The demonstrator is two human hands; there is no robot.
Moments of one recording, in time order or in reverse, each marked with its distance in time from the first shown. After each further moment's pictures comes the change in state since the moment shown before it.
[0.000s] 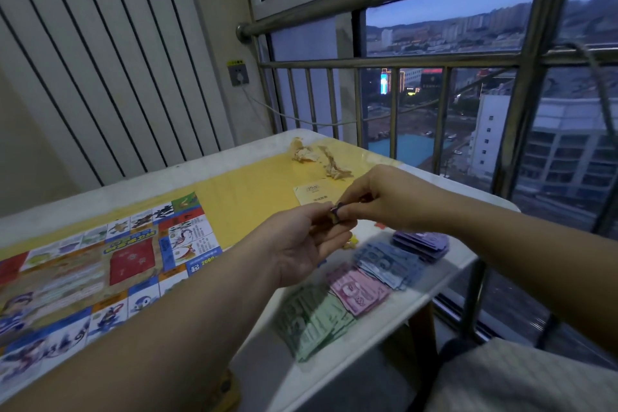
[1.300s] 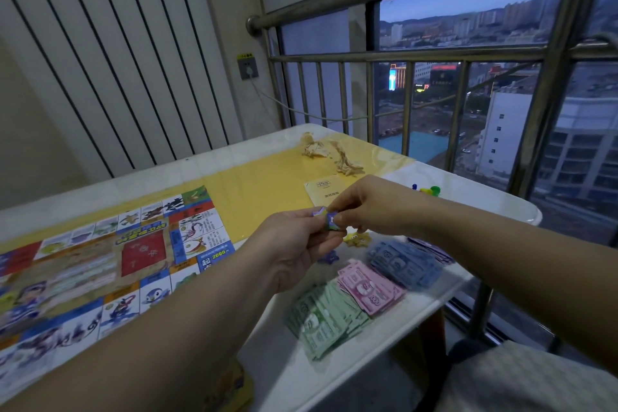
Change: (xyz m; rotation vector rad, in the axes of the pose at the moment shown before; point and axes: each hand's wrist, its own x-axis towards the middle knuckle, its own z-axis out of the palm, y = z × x) left_hand 0.006 -0.004 -0.026 0.094 0.040 0.139; right_hand 0.024 -0.008 0.028 0.202 -0.125 0.231
